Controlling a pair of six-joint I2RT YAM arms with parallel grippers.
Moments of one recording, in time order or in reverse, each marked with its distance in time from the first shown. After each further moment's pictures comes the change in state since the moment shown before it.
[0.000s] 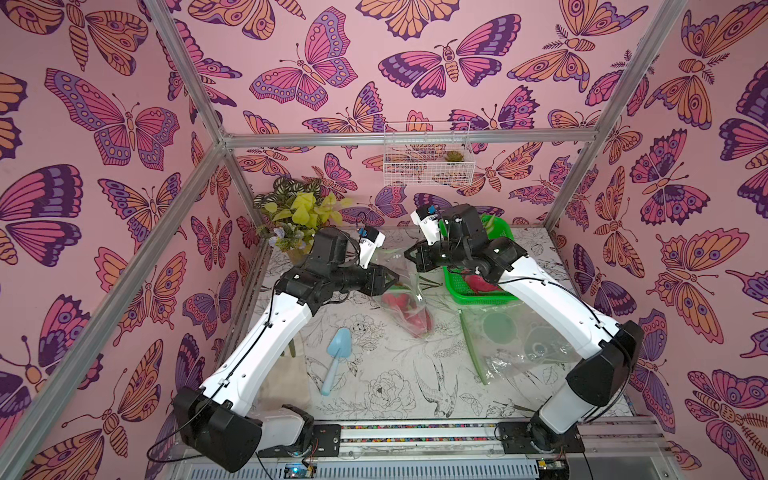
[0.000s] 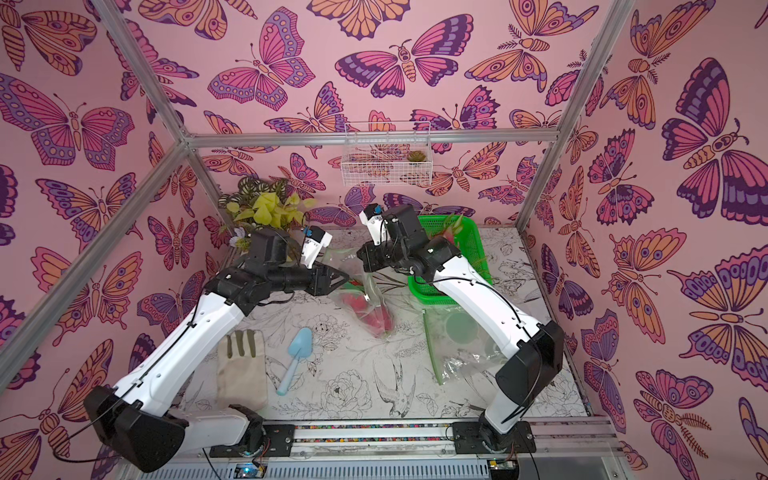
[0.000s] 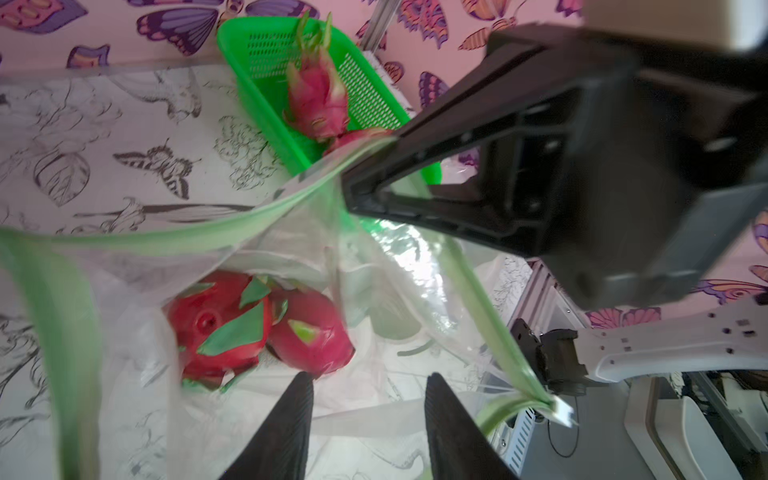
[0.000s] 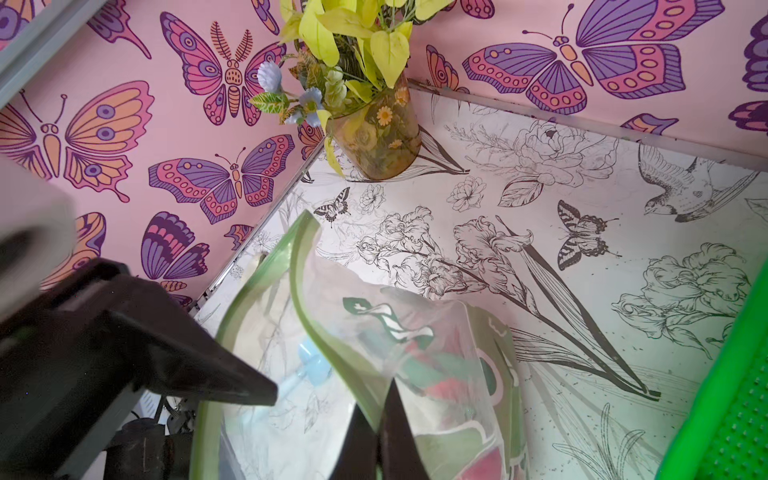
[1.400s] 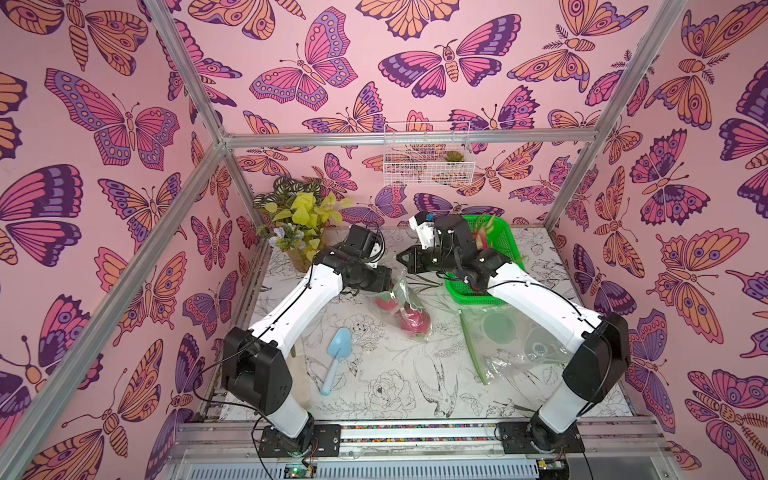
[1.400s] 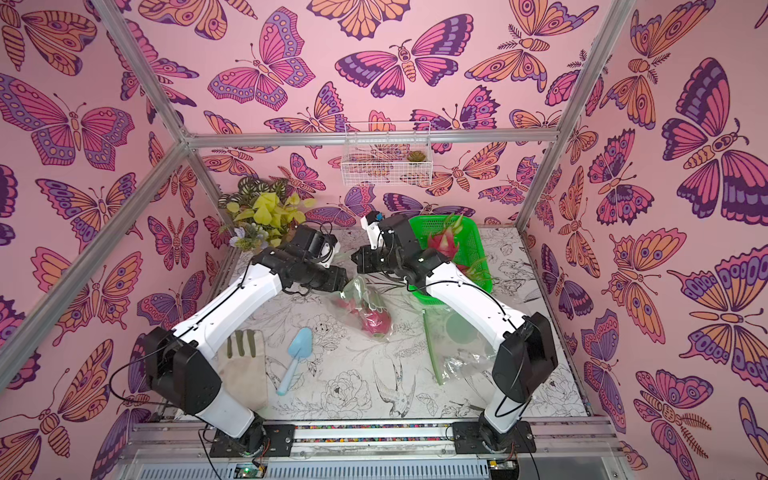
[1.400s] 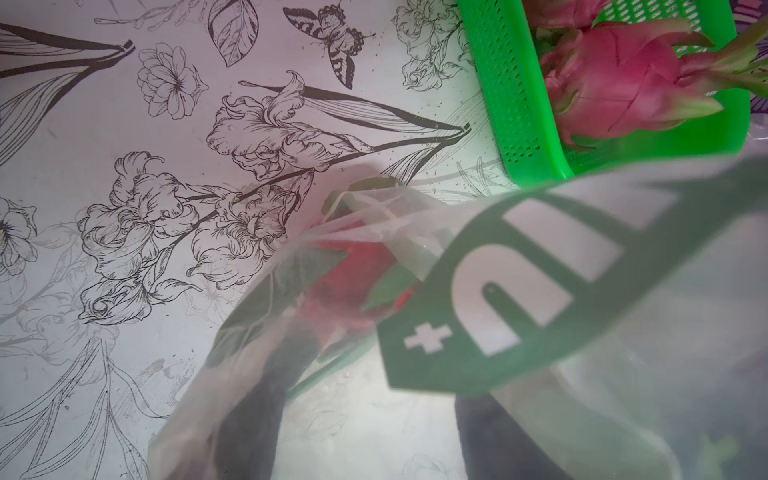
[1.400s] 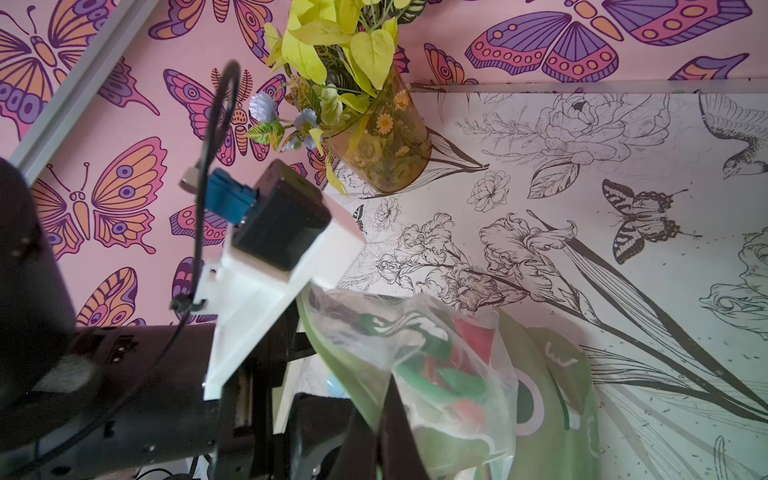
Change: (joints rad) left arm -0.038 0.299 0.157 -0.197 -0.402 -0.036; right arm 0.002 0.029 -0.154 0.251 -0.025 0.188
